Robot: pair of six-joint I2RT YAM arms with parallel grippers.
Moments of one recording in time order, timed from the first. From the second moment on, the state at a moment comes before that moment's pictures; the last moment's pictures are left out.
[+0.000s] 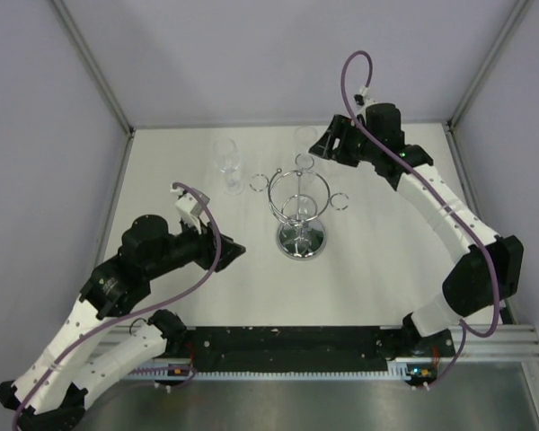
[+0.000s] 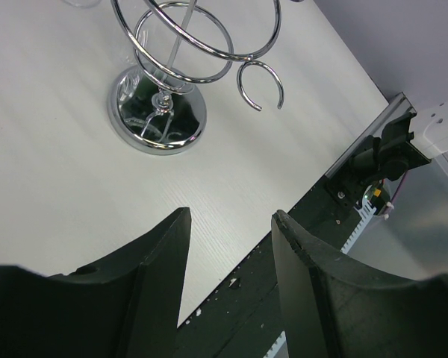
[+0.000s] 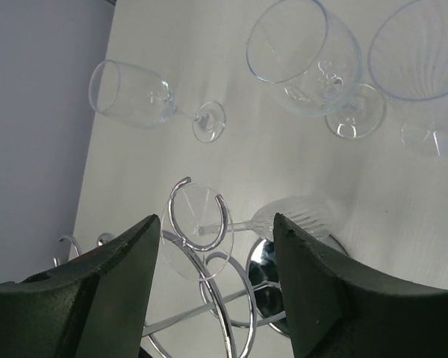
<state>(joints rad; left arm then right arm) -0.66 0.63 0.95 -0.65 0.25 -0.40 0.38 1.53 1.47 -0.40 -0.25 0.56</state>
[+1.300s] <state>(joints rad) -0.66 0.63 0.95 -0.65 0.25 -0.40 0.38 1.53 1.37 -0.30 -0.35 0.66</state>
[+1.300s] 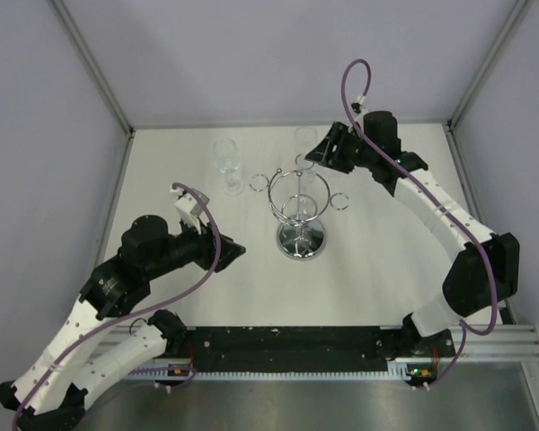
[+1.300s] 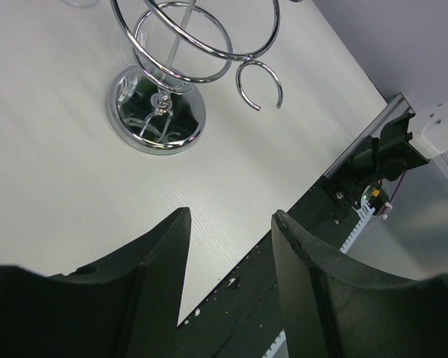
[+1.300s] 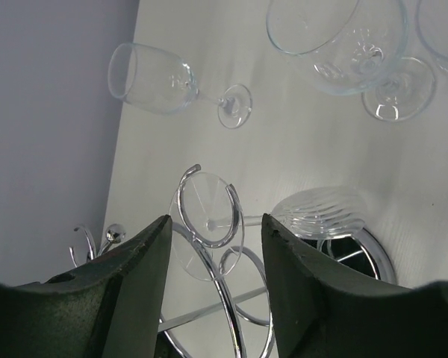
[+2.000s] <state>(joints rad) -0.66 0.63 0.94 -0.65 0.25 -0.42 0.38 1.51 1.37 -0.28 -0.42 0.68</state>
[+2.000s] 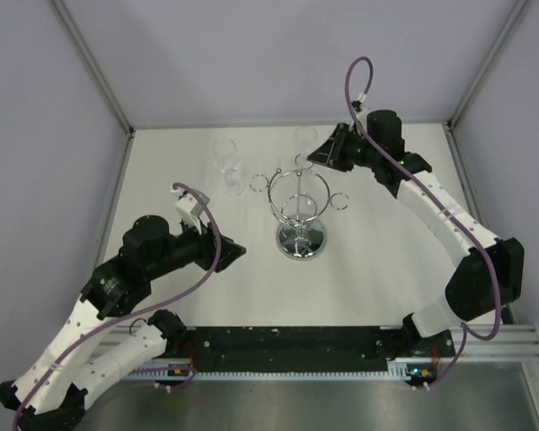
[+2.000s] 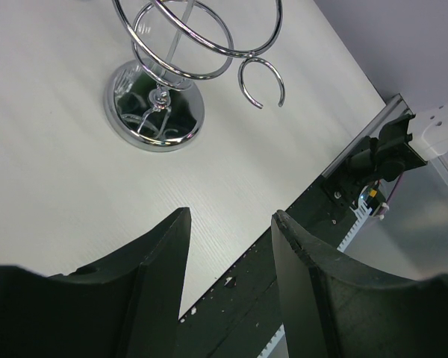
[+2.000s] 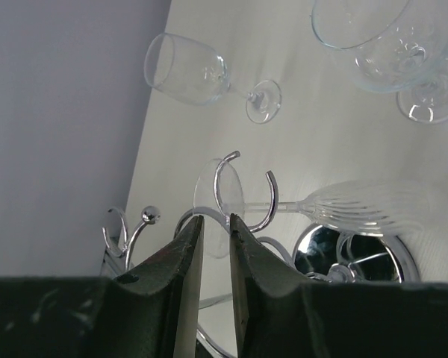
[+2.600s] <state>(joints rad) -0.66 0.63 0.94 -0.65 0.25 -0.42 0.38 1.50 1.35 -0.25 -0.40 0.70</state>
